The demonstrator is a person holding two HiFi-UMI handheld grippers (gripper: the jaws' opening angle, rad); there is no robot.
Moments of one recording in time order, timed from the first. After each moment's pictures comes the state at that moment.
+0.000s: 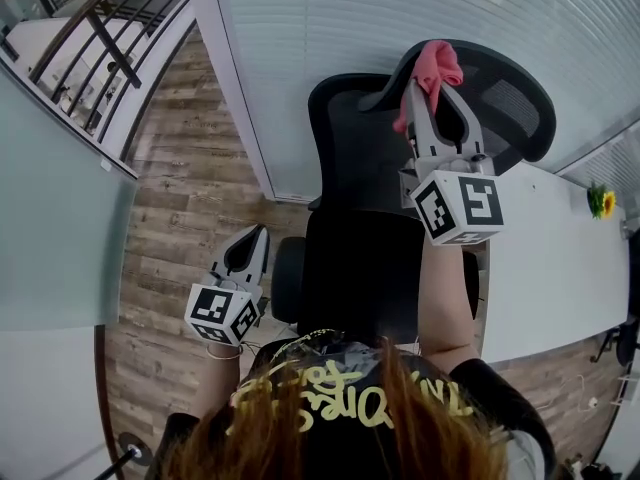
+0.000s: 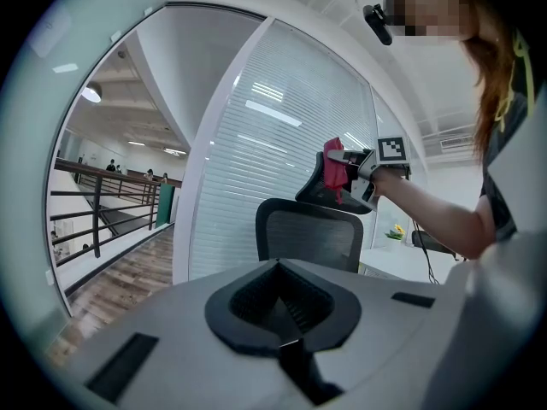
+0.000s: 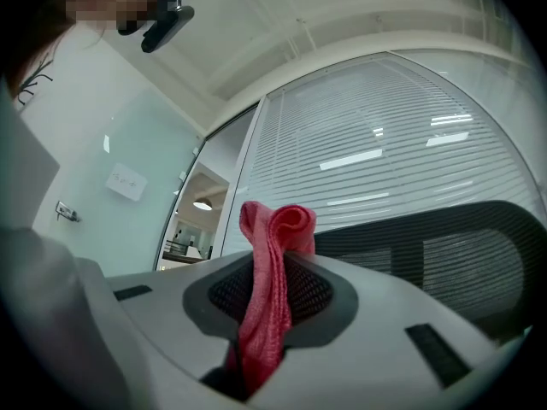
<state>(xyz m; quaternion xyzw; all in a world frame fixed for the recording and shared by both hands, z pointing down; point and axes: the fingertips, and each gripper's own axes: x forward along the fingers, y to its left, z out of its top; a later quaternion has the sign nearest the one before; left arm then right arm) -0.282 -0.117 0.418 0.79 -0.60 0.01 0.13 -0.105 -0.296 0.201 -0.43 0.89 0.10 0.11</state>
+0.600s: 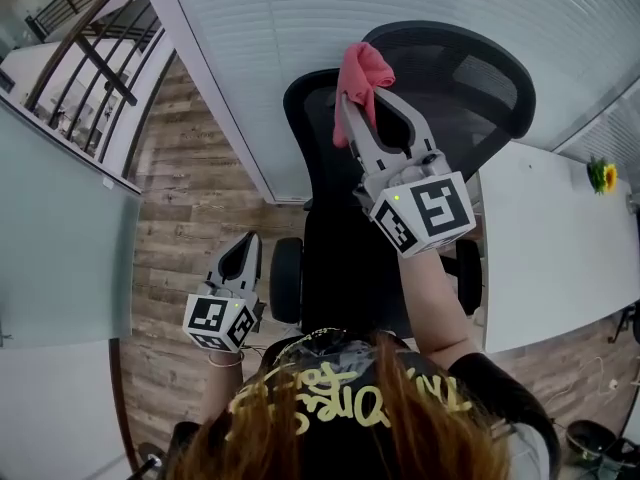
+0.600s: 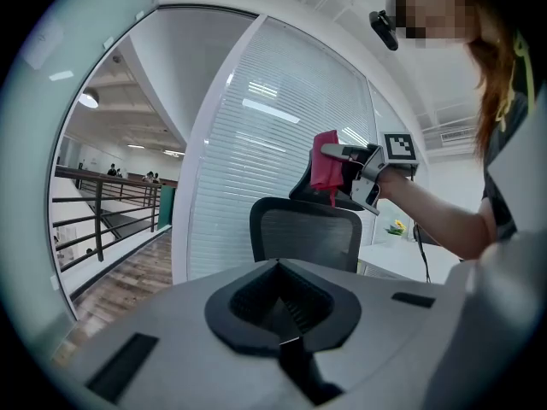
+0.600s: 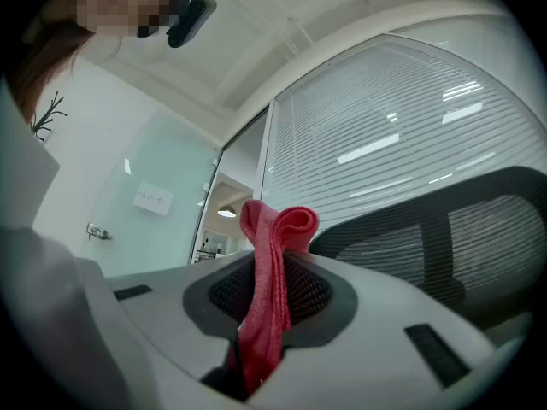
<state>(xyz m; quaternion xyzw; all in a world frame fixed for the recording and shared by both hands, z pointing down) -0.255 -0.116 0.408 0.78 -0.61 0.03 0.13 -0.120 -0.264 0.209 -0.35 0.93 0.08 0.12</state>
